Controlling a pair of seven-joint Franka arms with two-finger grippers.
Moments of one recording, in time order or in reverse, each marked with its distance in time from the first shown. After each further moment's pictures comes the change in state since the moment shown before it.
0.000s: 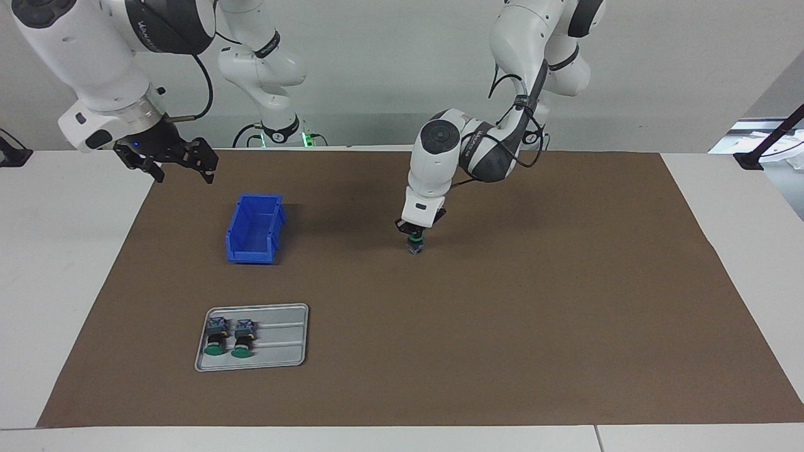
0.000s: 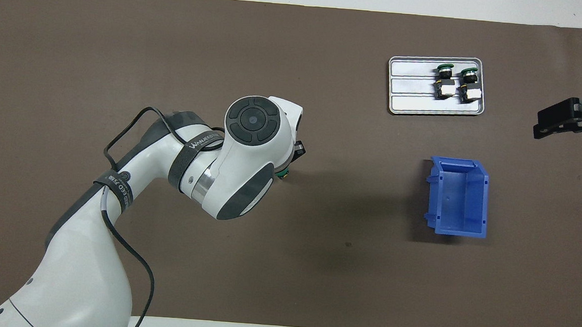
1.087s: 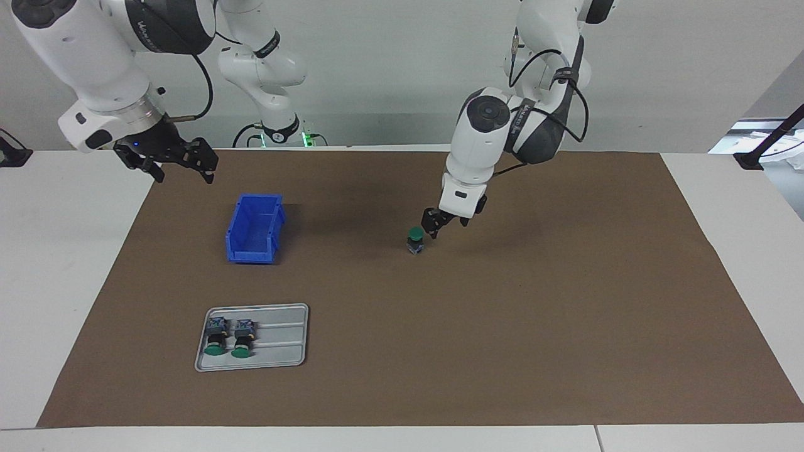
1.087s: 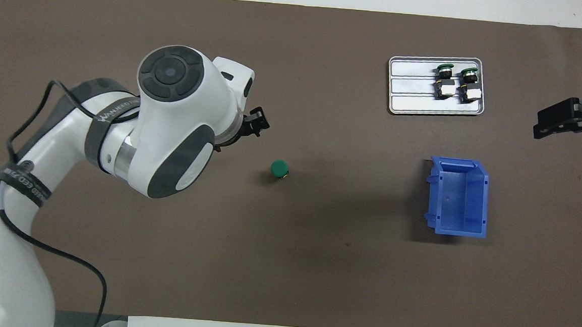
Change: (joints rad) left arm 0.145 -0.132 0.022 0.028 0.008 -0.169 0.197; right arm 0.000 0.000 0.000 0.000 0.000 0.000 0.000
